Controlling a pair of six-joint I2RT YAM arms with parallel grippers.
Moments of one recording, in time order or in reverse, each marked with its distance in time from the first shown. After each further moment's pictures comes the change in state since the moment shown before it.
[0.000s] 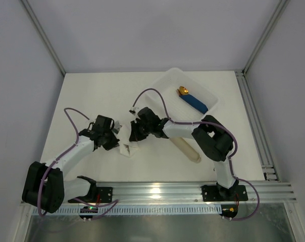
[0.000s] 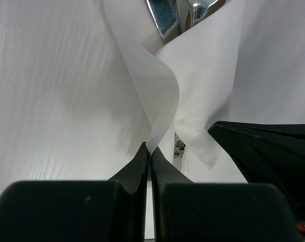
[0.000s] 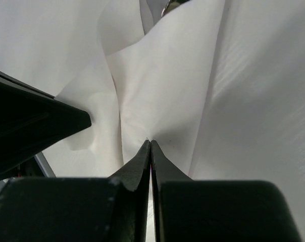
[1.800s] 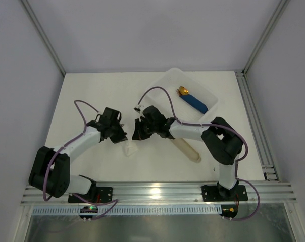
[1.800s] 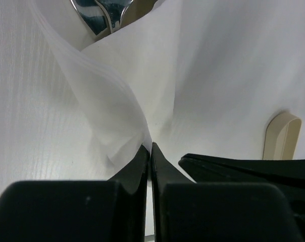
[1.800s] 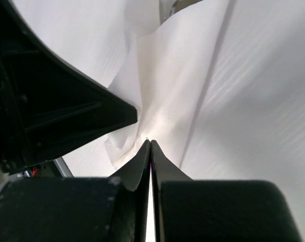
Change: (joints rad) left arm -0.055 0.167 0.139 0.055 0.079 -0.009; right arm -0.019 -0.113 -0.093 0.005 0.006 0.026
